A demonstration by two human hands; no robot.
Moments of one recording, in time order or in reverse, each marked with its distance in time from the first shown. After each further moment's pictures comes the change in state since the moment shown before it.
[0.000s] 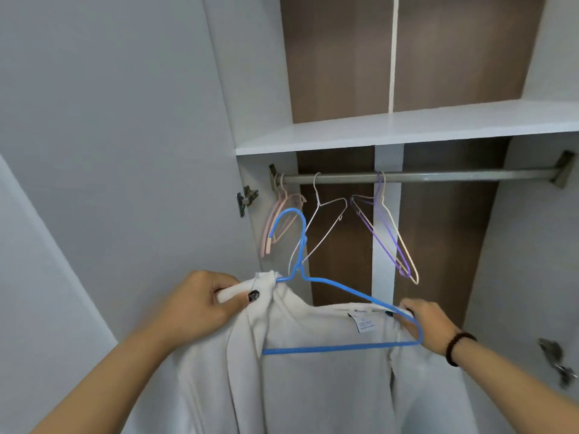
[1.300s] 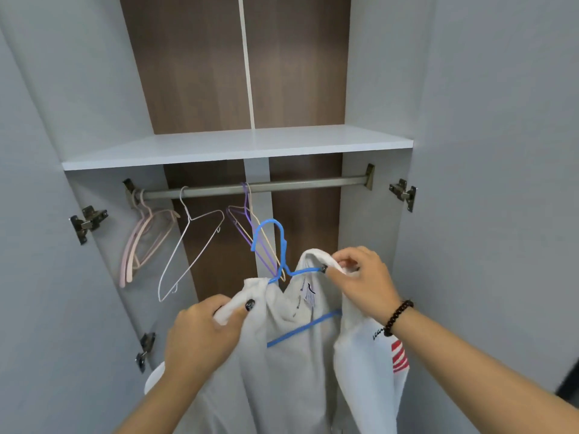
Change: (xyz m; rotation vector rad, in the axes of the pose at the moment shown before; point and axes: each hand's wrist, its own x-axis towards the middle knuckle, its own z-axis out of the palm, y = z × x) left_hand 0.025 0.139 0.151 -0.227 0.148 -0.151; right_hand -0.090 -0.043 -0.139 0.175 0.563 0.217
